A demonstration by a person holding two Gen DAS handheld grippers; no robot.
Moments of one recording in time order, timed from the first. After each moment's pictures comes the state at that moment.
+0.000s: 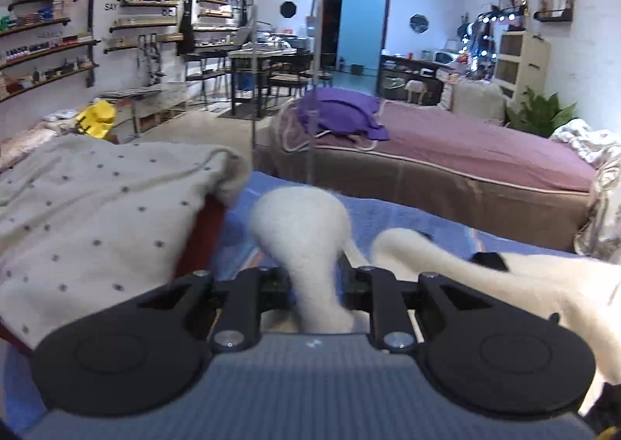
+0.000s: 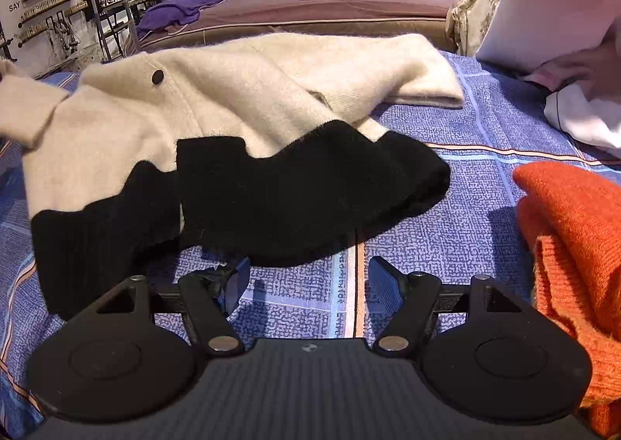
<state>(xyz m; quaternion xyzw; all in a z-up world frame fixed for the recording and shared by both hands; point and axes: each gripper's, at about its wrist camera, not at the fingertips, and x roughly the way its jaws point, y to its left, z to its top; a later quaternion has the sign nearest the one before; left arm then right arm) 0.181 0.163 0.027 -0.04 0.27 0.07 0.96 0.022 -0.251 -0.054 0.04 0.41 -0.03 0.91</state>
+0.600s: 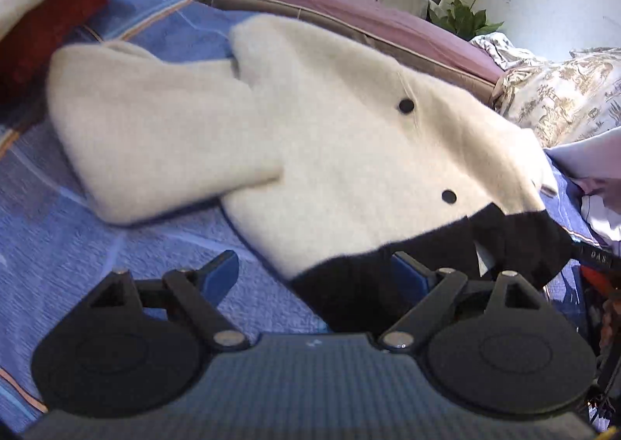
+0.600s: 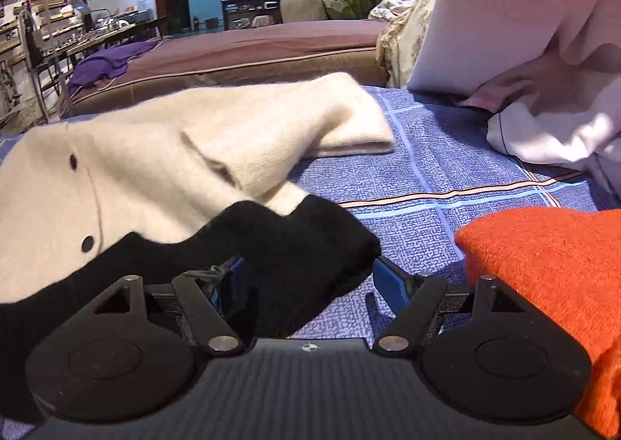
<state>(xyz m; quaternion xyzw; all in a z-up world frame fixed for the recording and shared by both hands) 0.048 0.069 -0.072 -0.12 0.43 -0.10 0.89 0.057 -0.291 -0.055 0.06 0.35 -0.14 0.93</state>
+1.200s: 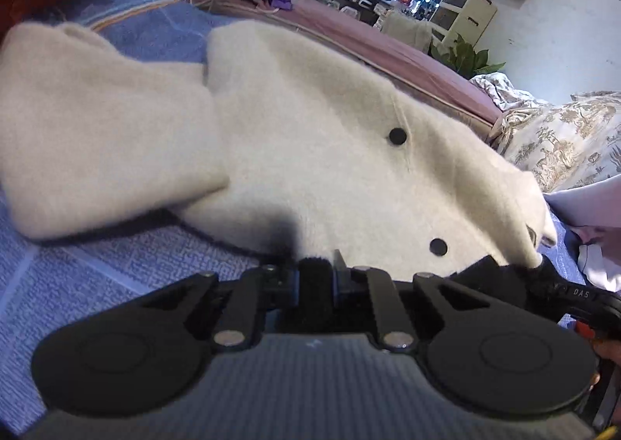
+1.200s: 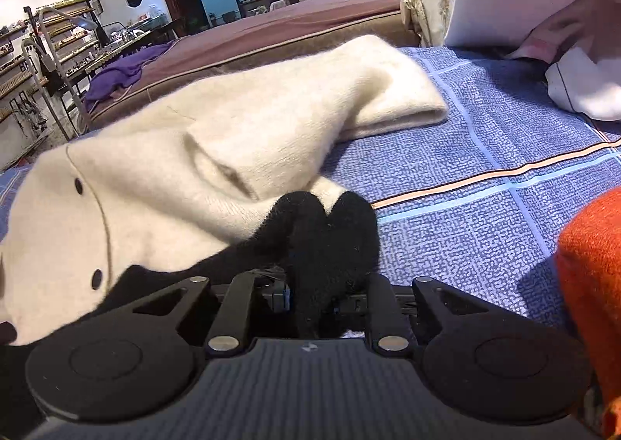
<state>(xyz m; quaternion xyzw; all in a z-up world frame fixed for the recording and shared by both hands) 0.090 0.045 -0.091 -0.16 0.37 -0.09 0.91 0.090 -0.302 -0.073 0.15 0.36 -0.07 0.92</state>
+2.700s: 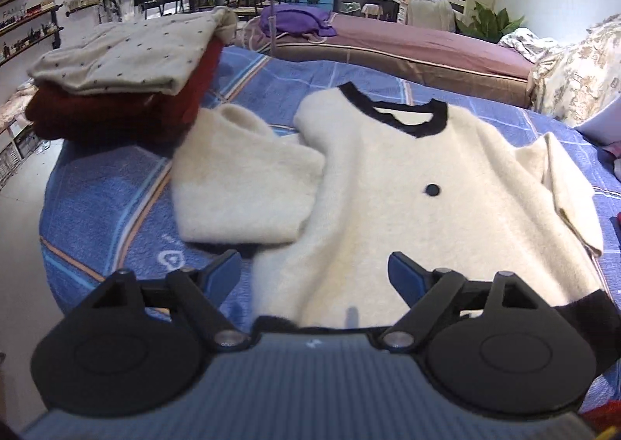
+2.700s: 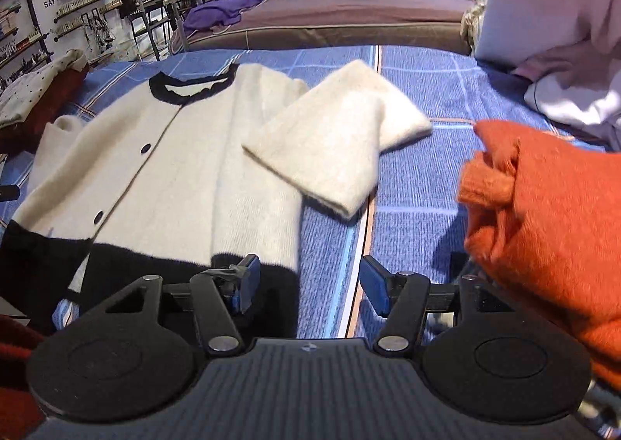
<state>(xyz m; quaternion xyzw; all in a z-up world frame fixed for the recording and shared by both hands) -0.066 0.120 0.003 -0.01 0.38 -0.03 0.92 -0.080 -0.236 -0.015 0.03 0.40 0.02 0.92</state>
